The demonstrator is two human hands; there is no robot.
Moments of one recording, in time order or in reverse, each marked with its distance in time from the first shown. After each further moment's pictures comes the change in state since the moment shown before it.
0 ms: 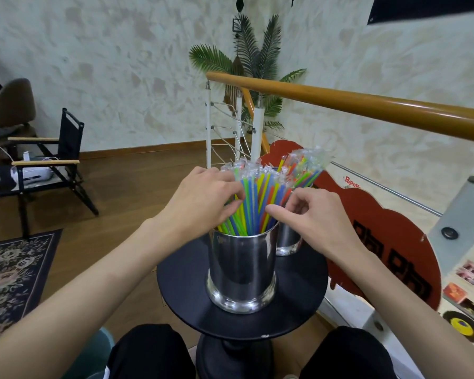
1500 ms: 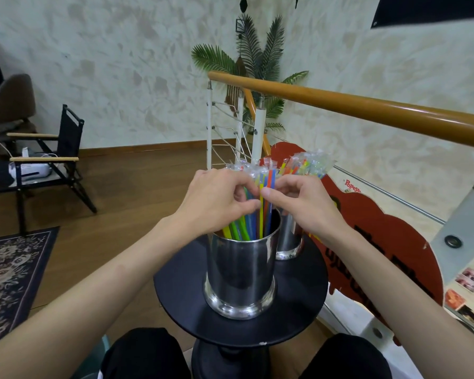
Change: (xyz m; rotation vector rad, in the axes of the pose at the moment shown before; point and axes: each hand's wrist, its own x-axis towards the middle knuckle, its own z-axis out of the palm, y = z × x) left_hand 0.020 0.010 0.008 -0.337 -0.026 -0.327; right_hand 0.038 0.007 0.013 0.414 -0.171 0.053
